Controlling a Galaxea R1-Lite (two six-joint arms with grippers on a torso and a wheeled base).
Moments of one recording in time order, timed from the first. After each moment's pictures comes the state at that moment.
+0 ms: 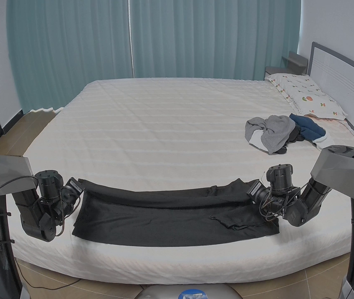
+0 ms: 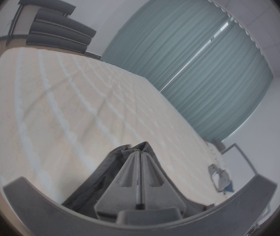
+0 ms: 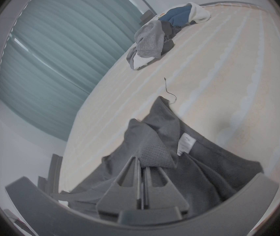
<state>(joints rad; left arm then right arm) 0.00 2.30 -0.57 -1.38 0.07 -0.81 0.30 2.35 -0.88 -0.91 -0.10 0.93</state>
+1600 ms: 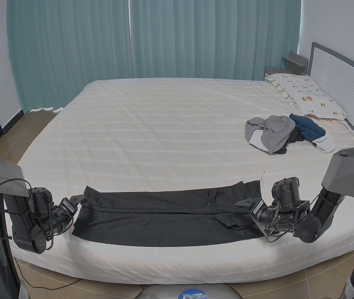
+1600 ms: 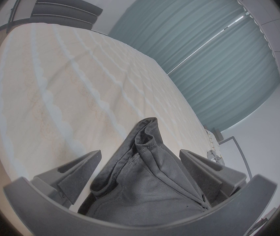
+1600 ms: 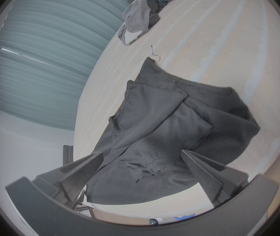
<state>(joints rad) 0.11 2.34 -0.38 -1.45 -0.17 -0.83 0.37 2.21 -0.61 -0.94 0.05 1.09</state>
